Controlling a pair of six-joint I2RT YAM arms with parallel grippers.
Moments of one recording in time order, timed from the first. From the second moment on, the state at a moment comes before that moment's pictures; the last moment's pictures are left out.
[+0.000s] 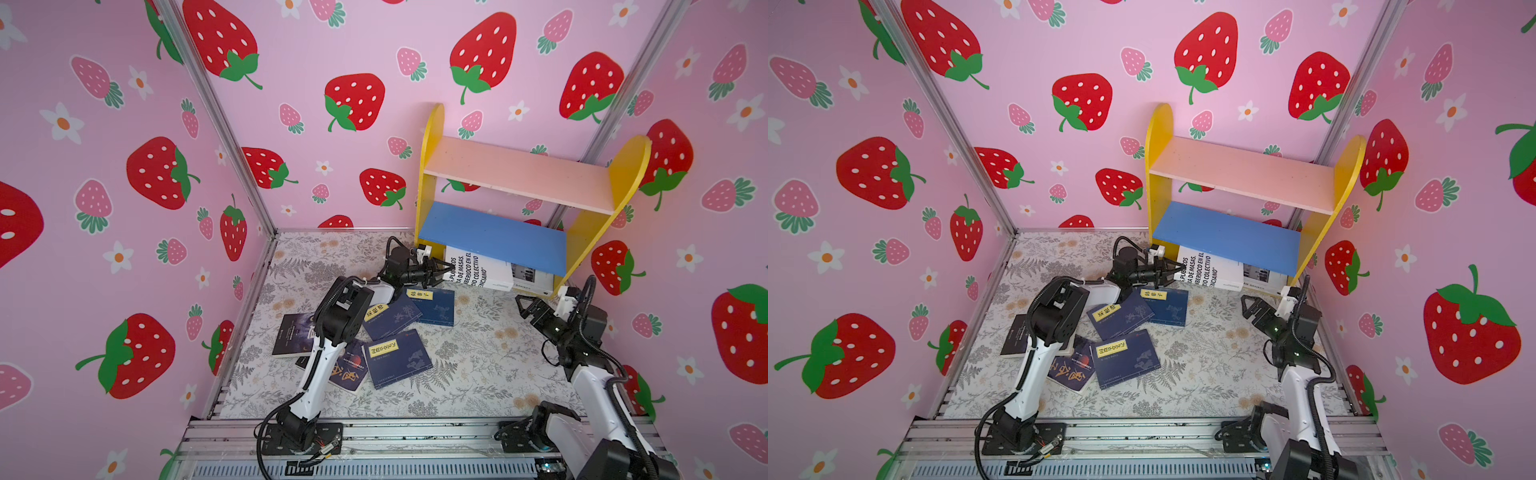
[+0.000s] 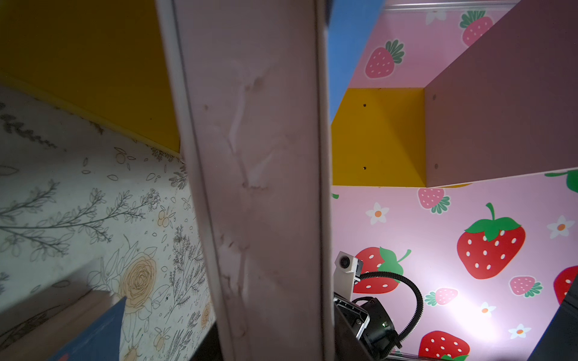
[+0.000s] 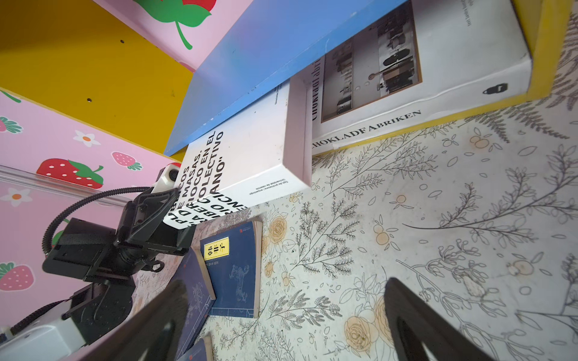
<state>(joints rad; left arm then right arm) -0.53 2.42 1.59 0.76 0.90 -1.46 -0.23 0.89 0.42 -0.02 -0.57 0.54</state>
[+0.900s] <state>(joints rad) -0.60 2.72 2.08 0.55 0.86 -1.38 -0.23 0.90 0.41 -0.02 -0.60 0.54</state>
